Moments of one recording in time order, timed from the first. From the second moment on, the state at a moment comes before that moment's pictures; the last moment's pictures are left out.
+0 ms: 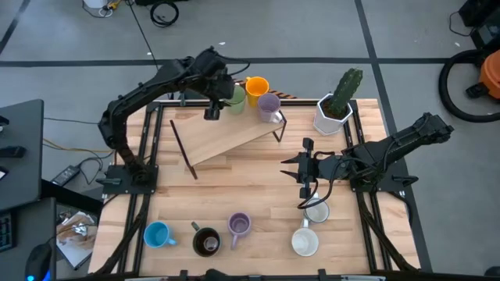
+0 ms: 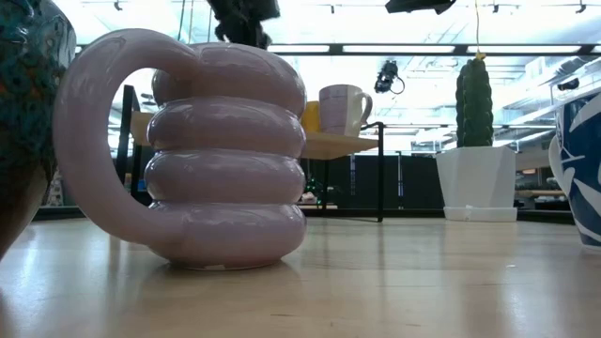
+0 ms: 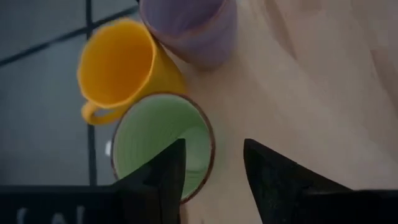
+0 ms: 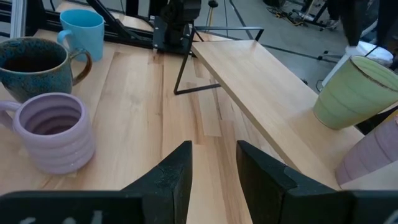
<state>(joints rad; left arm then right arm) 0.55 1.70 1.87 -1.08 0.12 0.77 0.38 1.14 0.95 -0.30 0.55 -0.01</state>
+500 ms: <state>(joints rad) 0.22 1.59 1.79 -1.27 0.14 0.41 0.38 1.14 0.95 -0.37 0.44 0.02</state>
